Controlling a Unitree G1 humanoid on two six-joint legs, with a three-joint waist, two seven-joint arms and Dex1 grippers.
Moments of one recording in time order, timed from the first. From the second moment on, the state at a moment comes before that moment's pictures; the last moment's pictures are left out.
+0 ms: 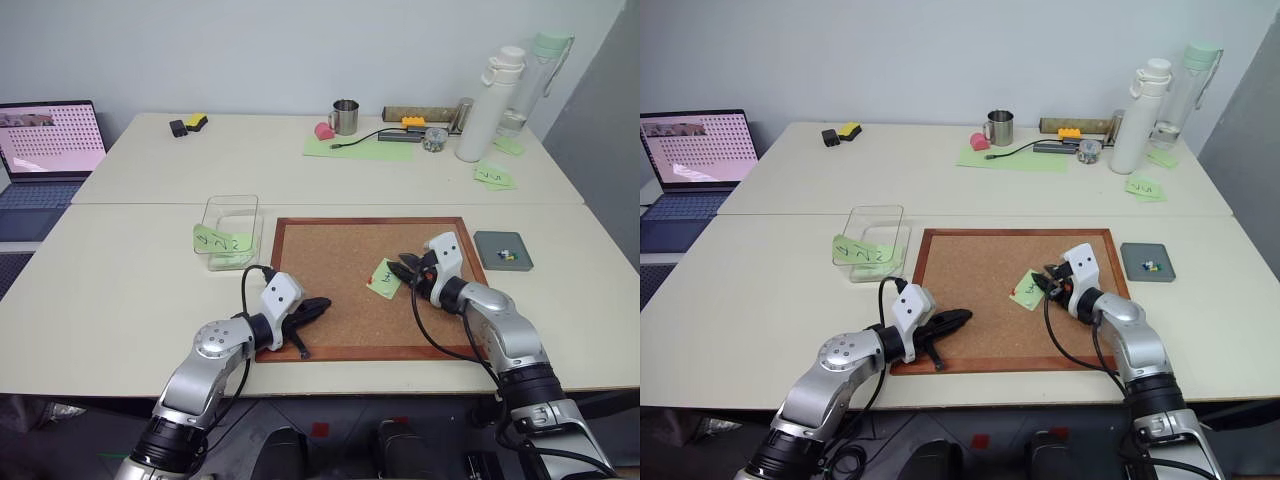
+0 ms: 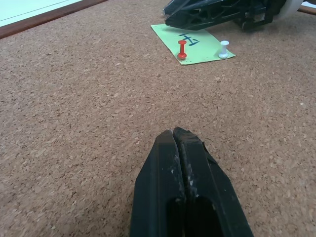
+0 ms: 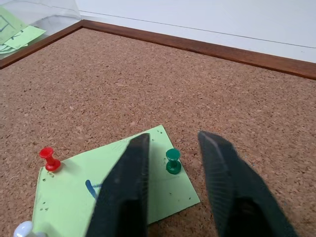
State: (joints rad) left arm -0.13 0.42 -0.18 -0.12 -0.20 0.31 -0.74; right arm -0.40 -0.33 0.07 0.22 0.25 0.30 0.59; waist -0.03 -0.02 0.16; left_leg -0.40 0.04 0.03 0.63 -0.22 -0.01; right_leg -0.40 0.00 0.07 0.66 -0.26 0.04
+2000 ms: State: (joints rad) left arm -0.13 0.45 -0.21 -0.17 -0.18 0.38 -0.71; right arm -0.32 -0.42 -0.20 -0.14 0.44 0.59 0.40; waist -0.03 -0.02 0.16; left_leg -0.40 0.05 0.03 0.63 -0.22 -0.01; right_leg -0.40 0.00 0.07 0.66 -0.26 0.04
